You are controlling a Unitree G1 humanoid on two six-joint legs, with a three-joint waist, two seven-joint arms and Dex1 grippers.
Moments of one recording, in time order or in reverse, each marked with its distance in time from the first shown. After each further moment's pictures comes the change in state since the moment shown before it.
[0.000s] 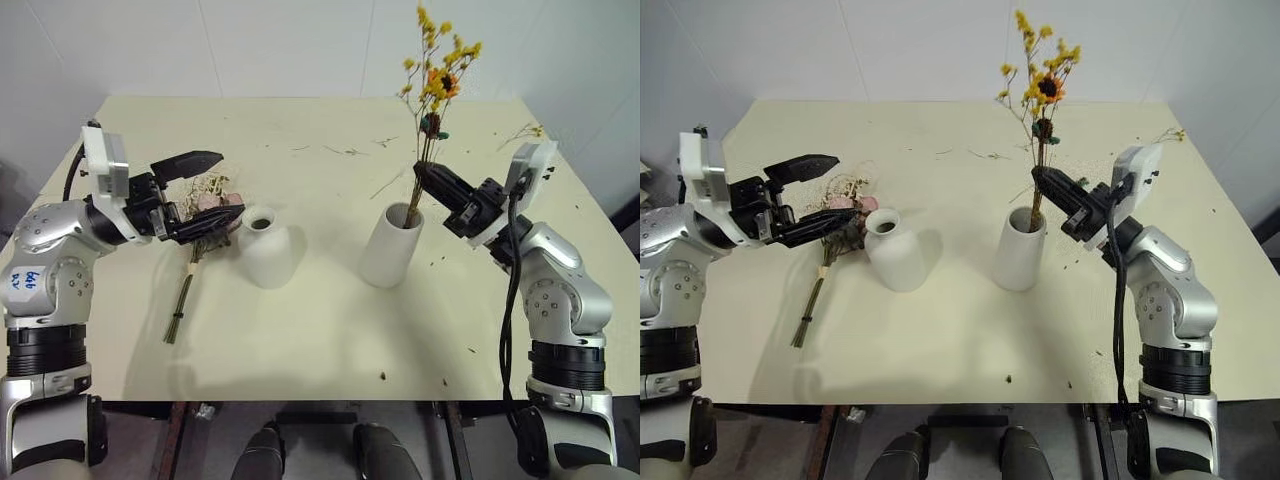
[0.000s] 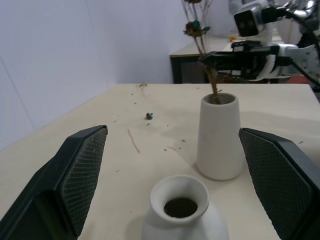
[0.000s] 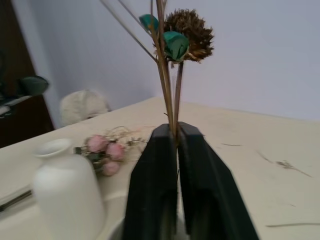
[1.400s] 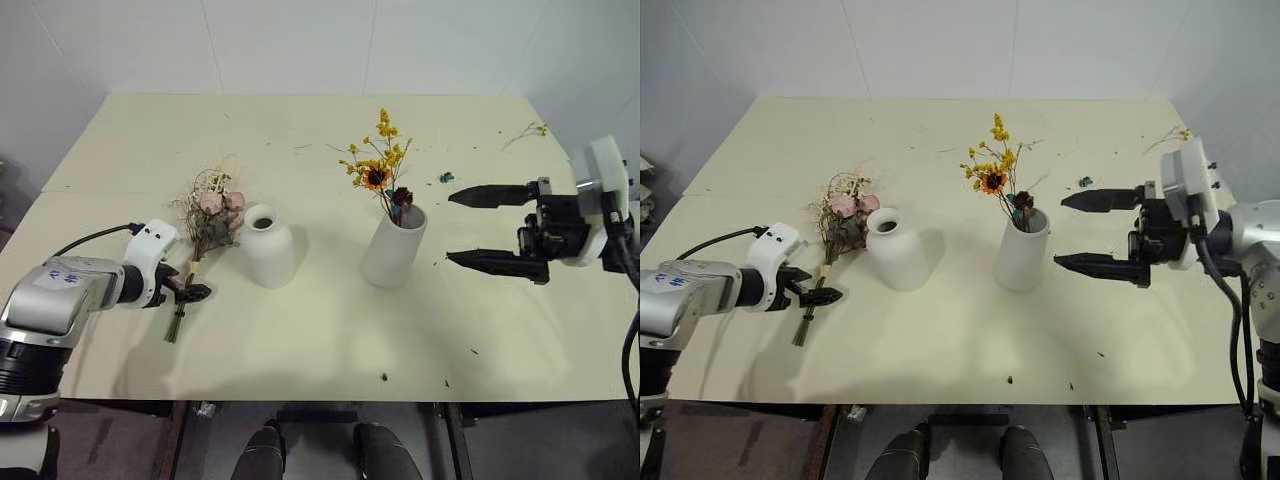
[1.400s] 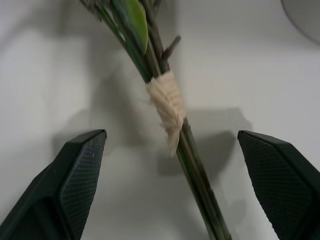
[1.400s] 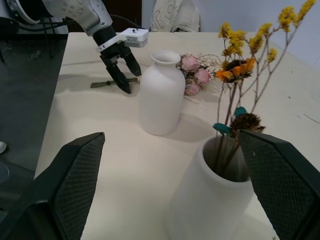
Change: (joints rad) left arm 0.074 0.176 -0.290 -0.101 0.266 0.857 0.469; right arm 0.029 -0.503 0.010 -0.073 0.042 0.091 0.515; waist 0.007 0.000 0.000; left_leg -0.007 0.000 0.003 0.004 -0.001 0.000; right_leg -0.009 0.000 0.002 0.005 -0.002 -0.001
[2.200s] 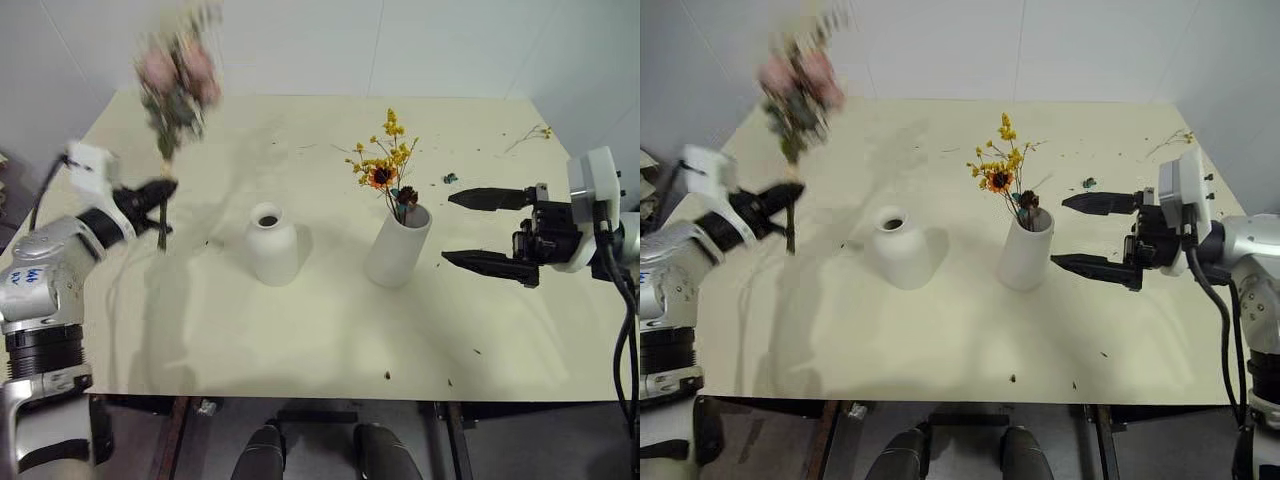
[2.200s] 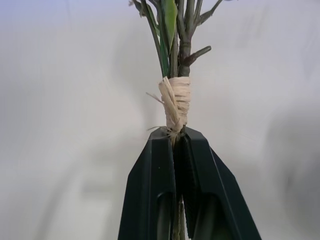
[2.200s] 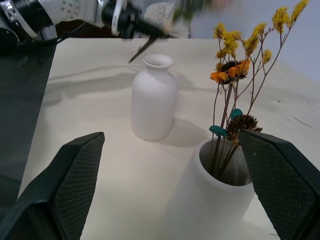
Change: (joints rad) left arm -0.139 -0.269 0.442 0.209 -0.119 -0.657 0.005; right arm 0.048 0.059 -0.016 0.013 -0.015 -0.064 -0.061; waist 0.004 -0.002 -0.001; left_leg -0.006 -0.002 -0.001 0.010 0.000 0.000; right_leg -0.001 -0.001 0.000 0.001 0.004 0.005
